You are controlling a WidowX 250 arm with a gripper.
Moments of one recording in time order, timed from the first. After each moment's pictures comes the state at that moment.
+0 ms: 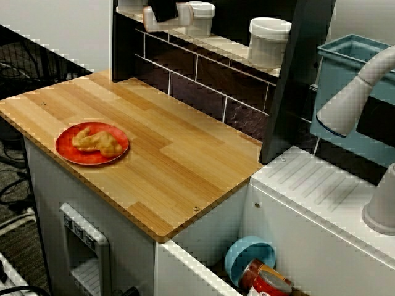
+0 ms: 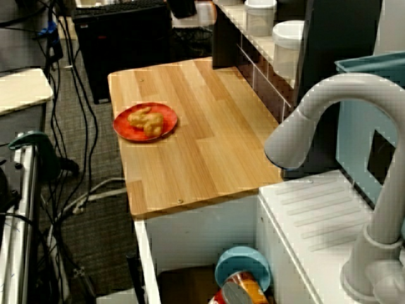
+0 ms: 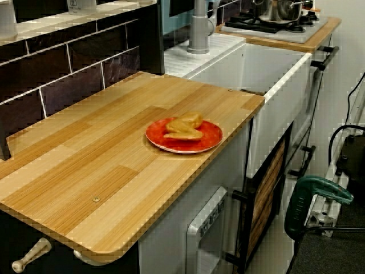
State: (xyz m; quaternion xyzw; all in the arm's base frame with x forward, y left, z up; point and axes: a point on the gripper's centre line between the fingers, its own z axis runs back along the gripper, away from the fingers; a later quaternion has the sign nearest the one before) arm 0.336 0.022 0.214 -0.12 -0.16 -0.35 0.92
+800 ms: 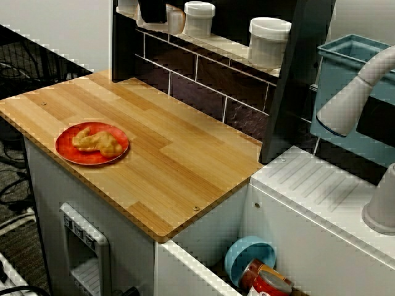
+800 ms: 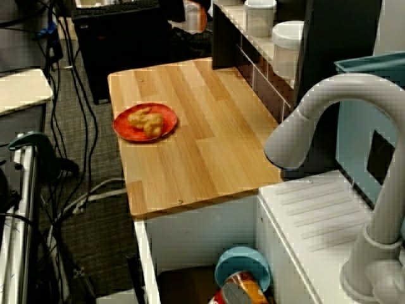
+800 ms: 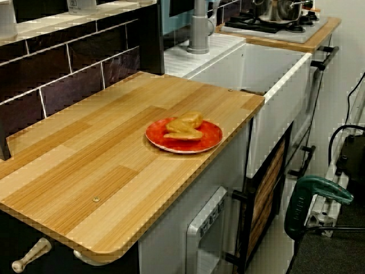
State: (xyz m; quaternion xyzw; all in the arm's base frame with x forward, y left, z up) arm 0.329 0.022 0.207 -0.01 -0.06 -0.53 0.85
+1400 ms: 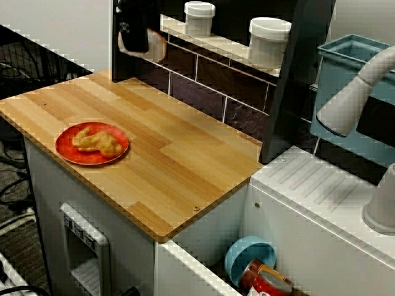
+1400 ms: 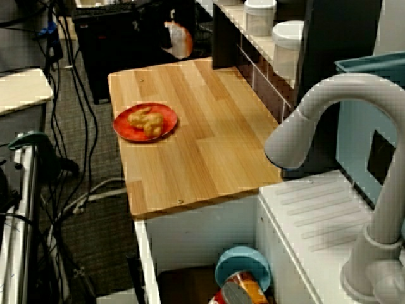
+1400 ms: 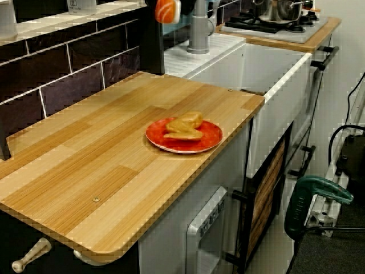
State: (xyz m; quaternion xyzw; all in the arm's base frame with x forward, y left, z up) arm 0.310 0.031 0.173 0.08 -0.07 -0.51 0.85
